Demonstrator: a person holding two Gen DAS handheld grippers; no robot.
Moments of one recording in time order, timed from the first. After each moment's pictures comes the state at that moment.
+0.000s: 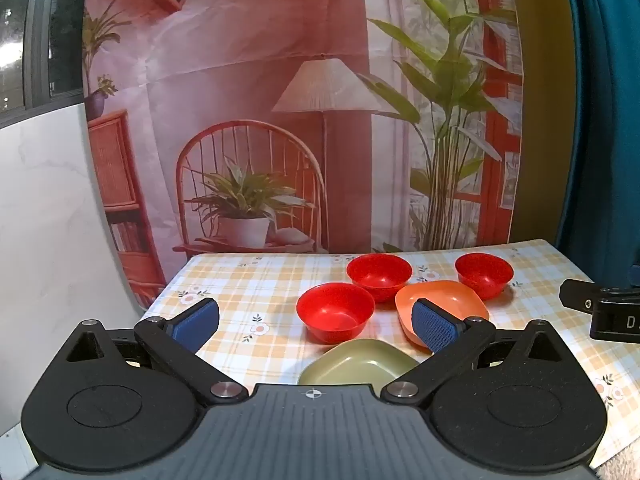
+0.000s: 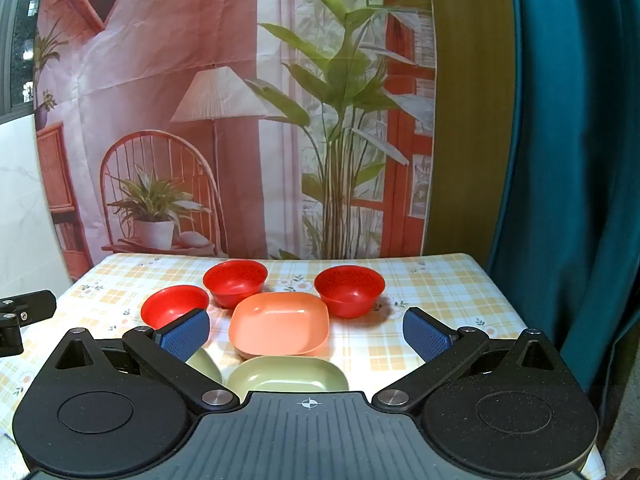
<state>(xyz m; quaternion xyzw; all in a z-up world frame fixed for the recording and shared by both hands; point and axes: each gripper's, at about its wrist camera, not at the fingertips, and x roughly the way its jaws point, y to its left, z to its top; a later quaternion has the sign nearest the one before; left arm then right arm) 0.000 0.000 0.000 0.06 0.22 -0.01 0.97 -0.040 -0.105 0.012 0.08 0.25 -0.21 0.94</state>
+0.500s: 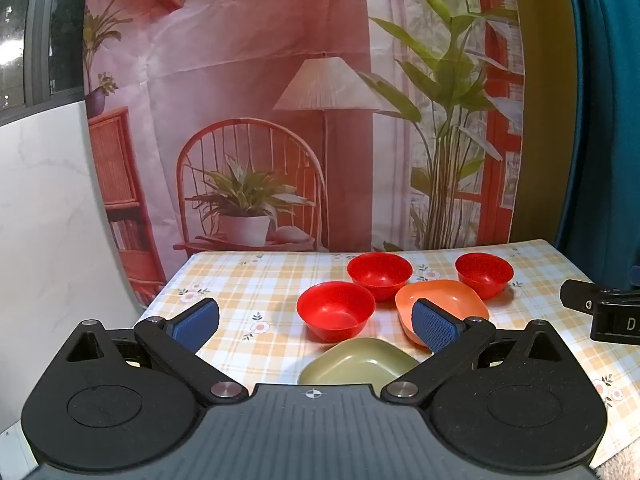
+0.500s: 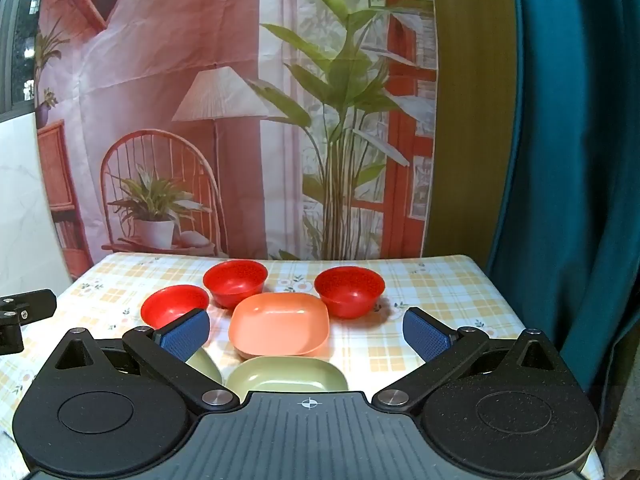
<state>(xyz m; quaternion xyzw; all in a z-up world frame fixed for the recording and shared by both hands) 0.001 0.000 0.000 0.06 0.22 -0.01 0.97 -0.040 -0.106 0.012 0.08 0.26 -0.21 0.94</state>
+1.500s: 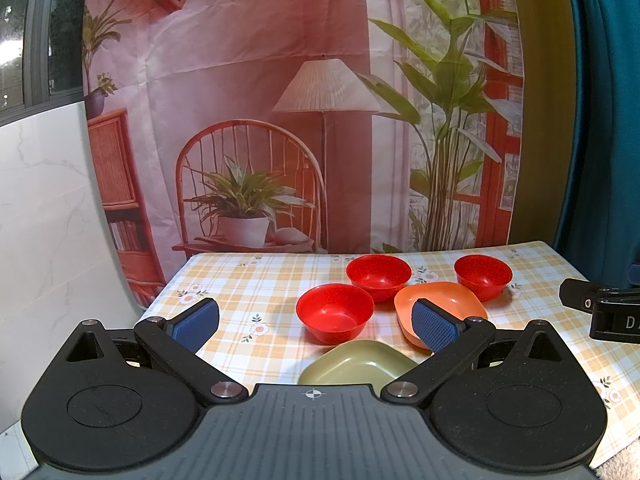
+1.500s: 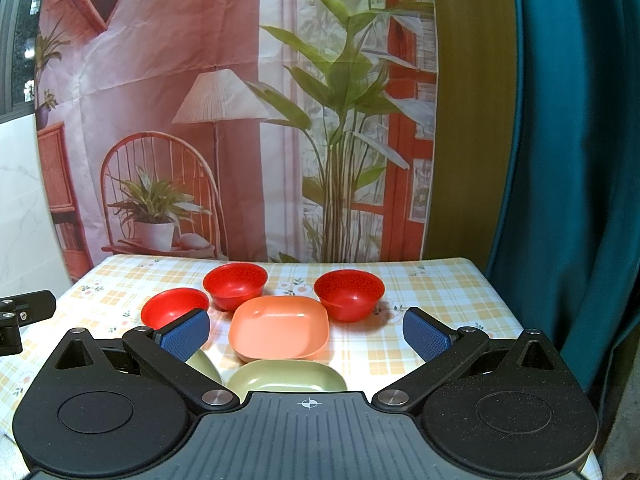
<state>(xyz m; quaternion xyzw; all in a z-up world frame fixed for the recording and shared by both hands) 0.001 -0.001 0.001 0.06 0.22 -0.01 0.97 -0.039 -0.105 0.014 0.08 0.25 -0.21 0.94</state>
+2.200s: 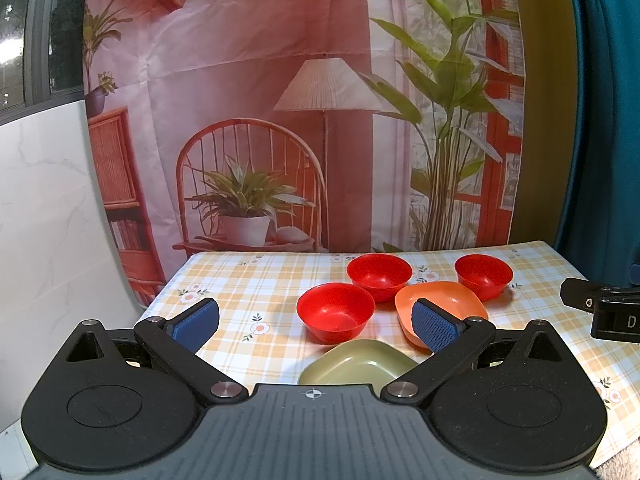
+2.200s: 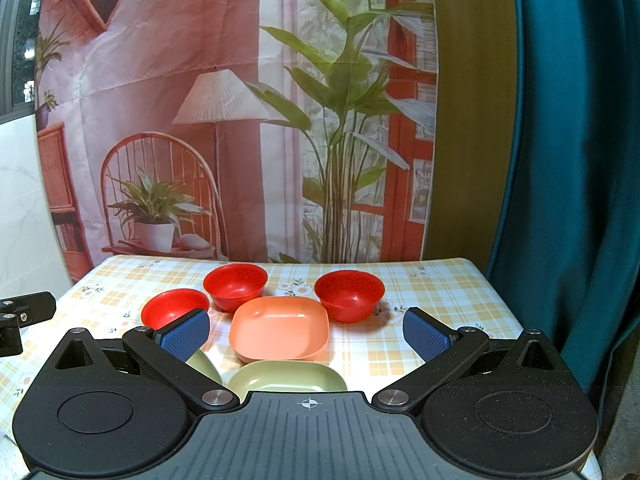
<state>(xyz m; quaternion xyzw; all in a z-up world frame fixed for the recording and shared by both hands) 0.001 0.000 0.004 0.06 0.22 -0.01 0.97 -0.039 -0.105 0.014 0.08 0.25 -0.21 0.94</state>
